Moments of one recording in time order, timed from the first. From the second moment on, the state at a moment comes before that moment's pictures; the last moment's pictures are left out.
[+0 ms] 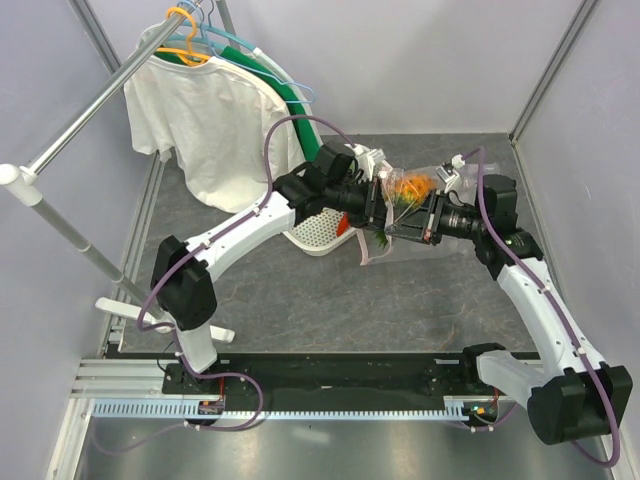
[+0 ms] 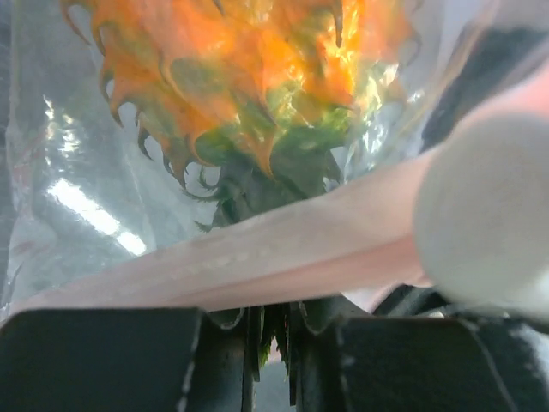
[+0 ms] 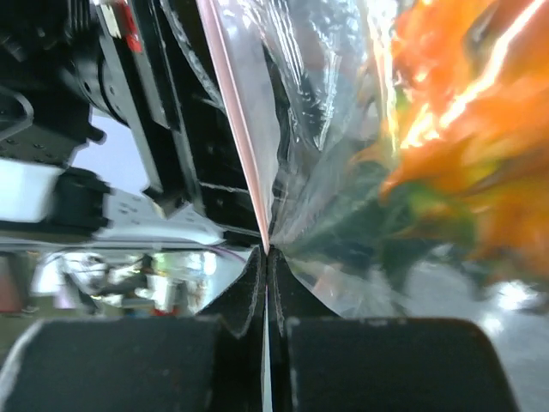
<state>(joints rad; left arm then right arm) -0.76 1.80 1.64 -0.44 0.63 -0.68 0.15 1.05 0.94 -0.33 -0.94 0.74</state>
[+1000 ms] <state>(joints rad) -0.78 1.59 1.61 -0.62 0.32 -0.27 0.02 1.06 0.79 0.03 -0.97 1.27</state>
